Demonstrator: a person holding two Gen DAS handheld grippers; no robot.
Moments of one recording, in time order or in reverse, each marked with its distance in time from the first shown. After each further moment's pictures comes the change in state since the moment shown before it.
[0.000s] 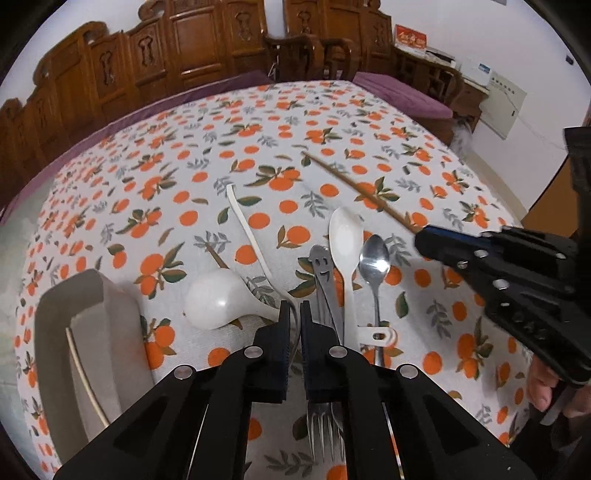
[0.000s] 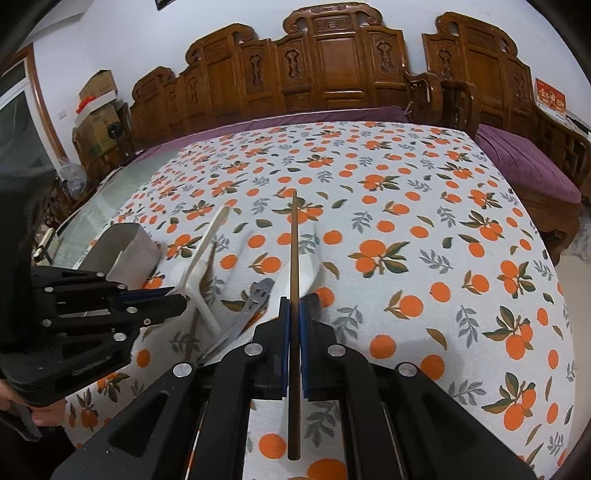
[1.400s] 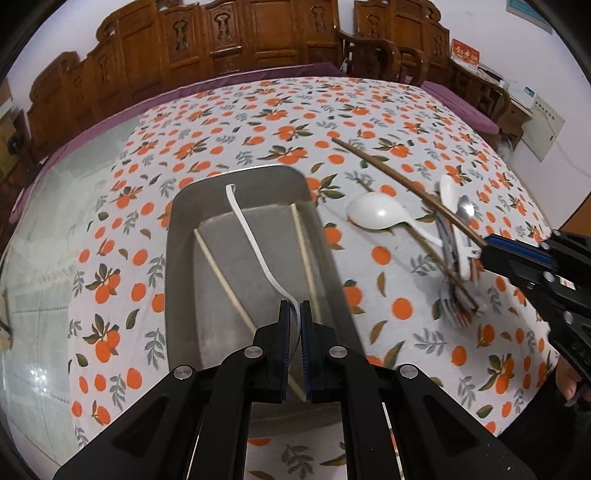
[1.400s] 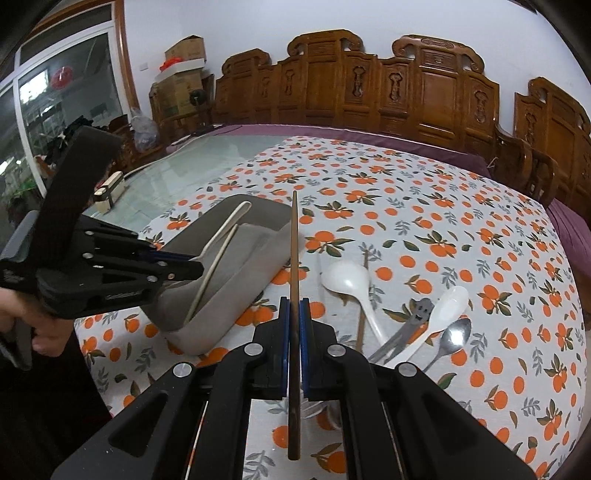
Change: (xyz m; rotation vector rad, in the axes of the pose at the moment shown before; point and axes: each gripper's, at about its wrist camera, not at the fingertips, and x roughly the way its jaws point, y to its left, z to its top) left arm -0.061 0.119 -0.083 -0.146 0.042 0.113; right arm -0.023 0.145 -0.018 -0.272 -0.023 0.150
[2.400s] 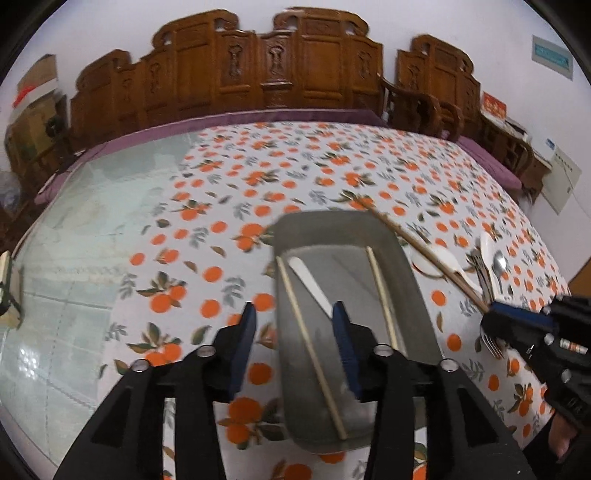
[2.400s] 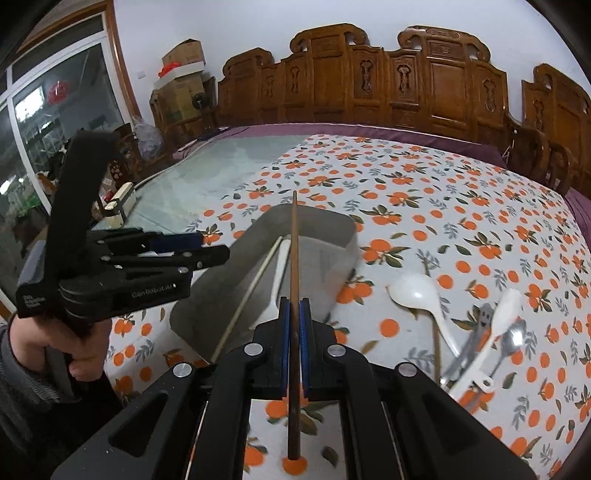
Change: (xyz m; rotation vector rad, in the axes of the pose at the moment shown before) left arm -0.028 0.074 -0.012 -0.139 -0.192 0.064; right arm 0.033 0.063 0.027 0.068 0.015 0.046
